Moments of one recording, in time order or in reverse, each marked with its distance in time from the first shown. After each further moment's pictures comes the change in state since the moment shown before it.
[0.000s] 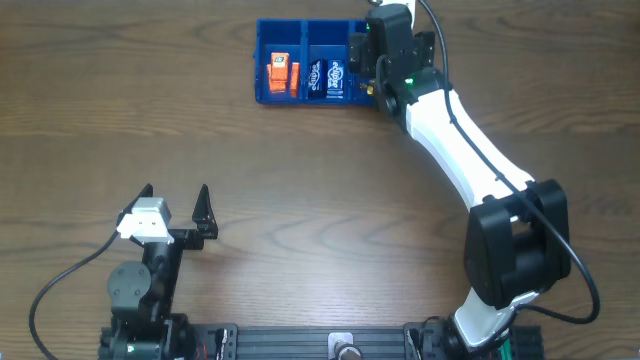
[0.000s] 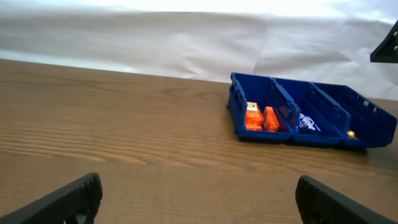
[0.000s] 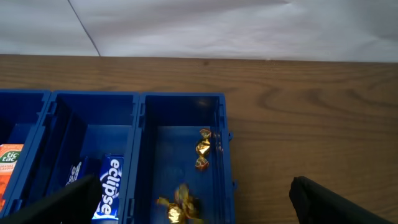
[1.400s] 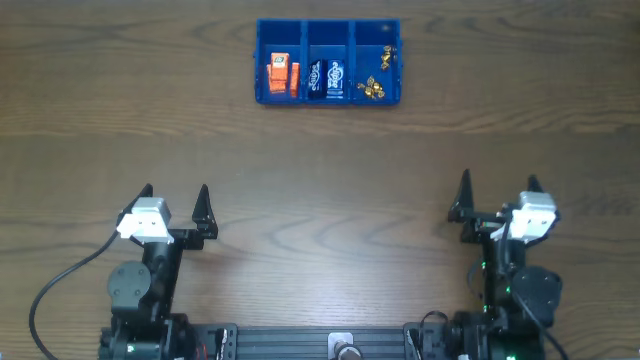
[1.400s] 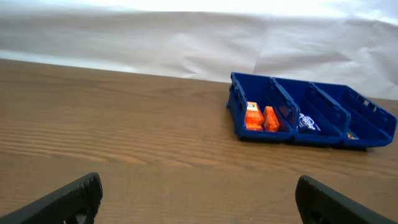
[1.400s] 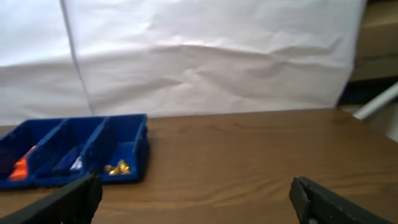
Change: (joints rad) left arm 0.000 0.000 0.000 0.000 0.000 0.000; right arm -0.381 -1.774 -1.217 0.086 -0.310 -0.164
